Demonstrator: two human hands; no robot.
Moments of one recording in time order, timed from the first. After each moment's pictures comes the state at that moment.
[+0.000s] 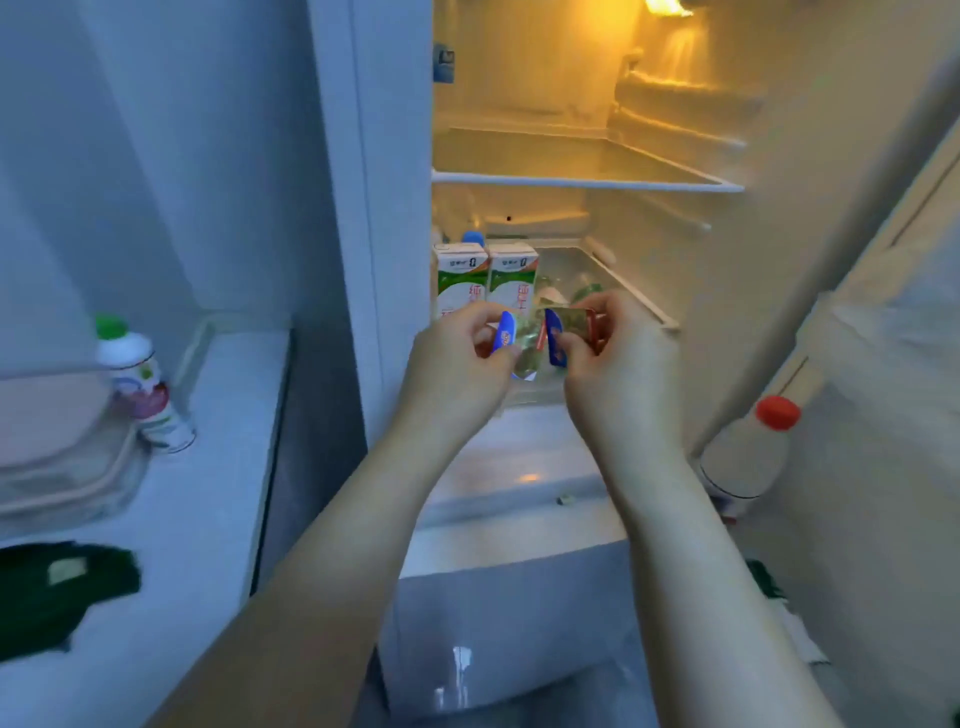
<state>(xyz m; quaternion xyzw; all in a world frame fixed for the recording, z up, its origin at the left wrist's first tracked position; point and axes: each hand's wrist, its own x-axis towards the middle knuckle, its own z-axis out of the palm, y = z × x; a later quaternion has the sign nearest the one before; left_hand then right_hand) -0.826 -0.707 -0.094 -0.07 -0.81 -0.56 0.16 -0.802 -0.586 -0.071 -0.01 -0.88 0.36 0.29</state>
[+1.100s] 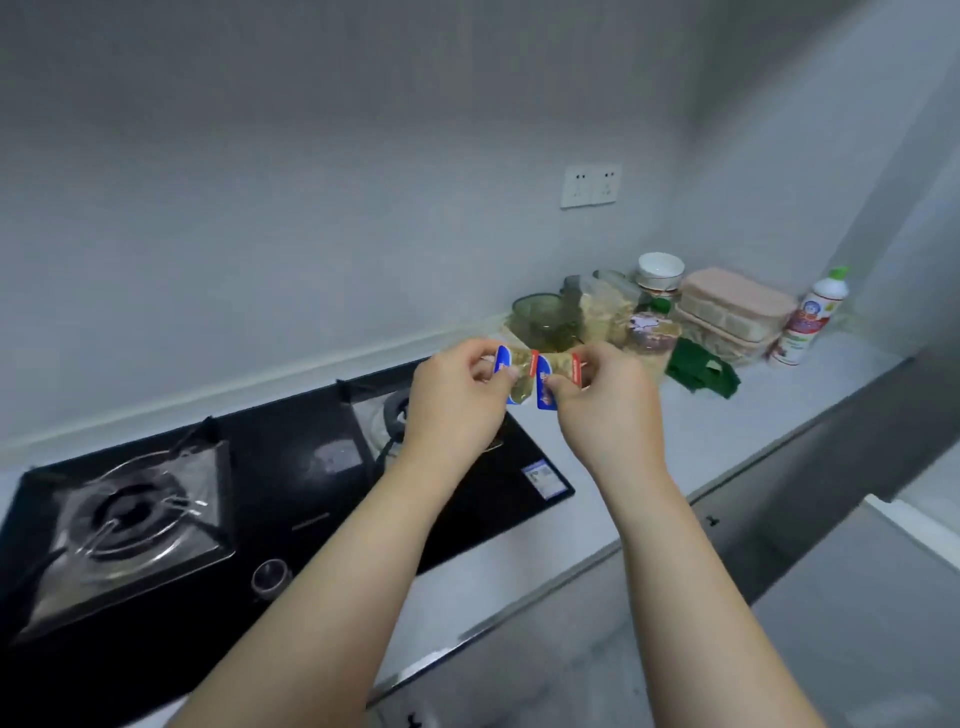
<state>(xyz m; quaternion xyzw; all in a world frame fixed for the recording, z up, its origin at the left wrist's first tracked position) -0.206 -0.759 -0.119 0.48 -0.65 -0.36 0.46 -0.327 -0.719 -0.111 0.52 -0.73 0.44 -0.07</state>
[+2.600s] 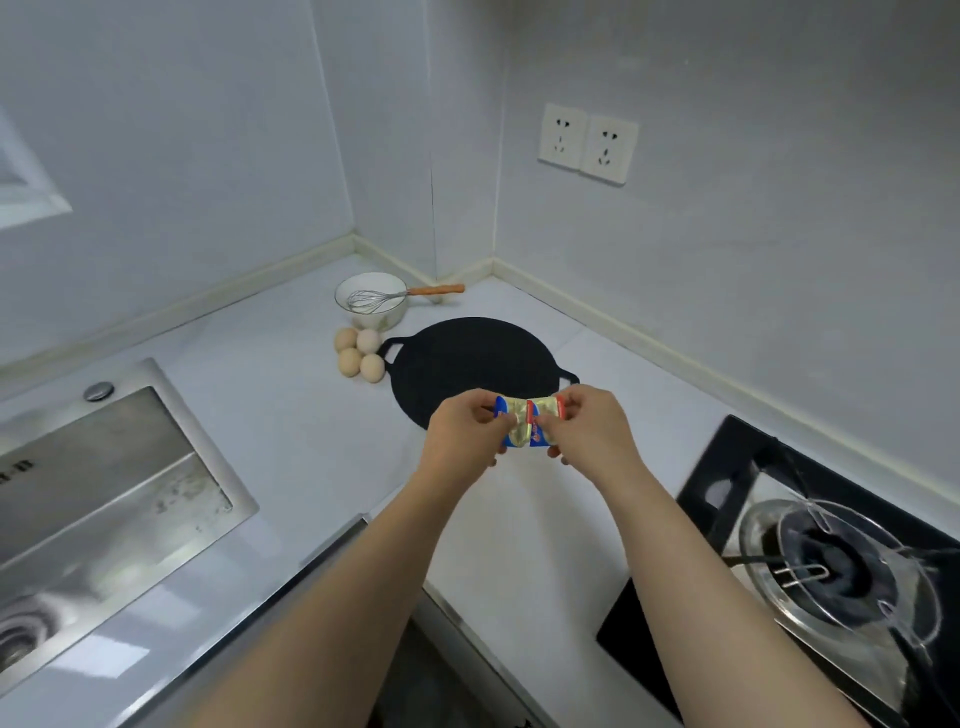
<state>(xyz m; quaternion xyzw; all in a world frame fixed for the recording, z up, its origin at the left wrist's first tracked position) 0.441 -0.584 -0.216 0.82 -0.16 -0.18 0.51 0.375 -0.704 -0.209 0.84 -0.32 0.11 -0.43</state>
